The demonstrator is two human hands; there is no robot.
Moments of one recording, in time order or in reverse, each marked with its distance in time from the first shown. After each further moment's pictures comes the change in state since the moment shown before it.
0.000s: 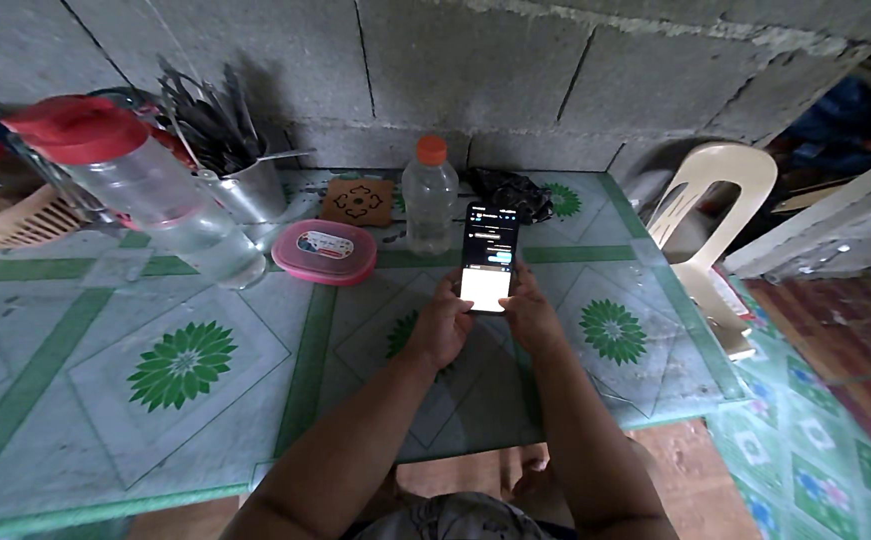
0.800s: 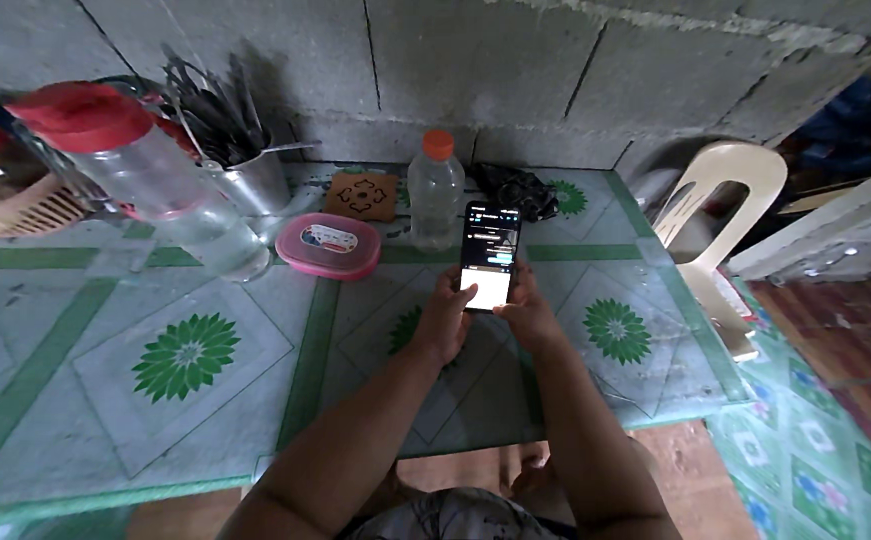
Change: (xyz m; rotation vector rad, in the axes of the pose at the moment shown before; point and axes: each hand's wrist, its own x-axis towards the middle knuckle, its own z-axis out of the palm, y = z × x) left_hand 0.005 -0.001 0.003 0.162 0.151 0.005; right_hand 0.001 0.003 0.004 -0.090 -0.071 0.012
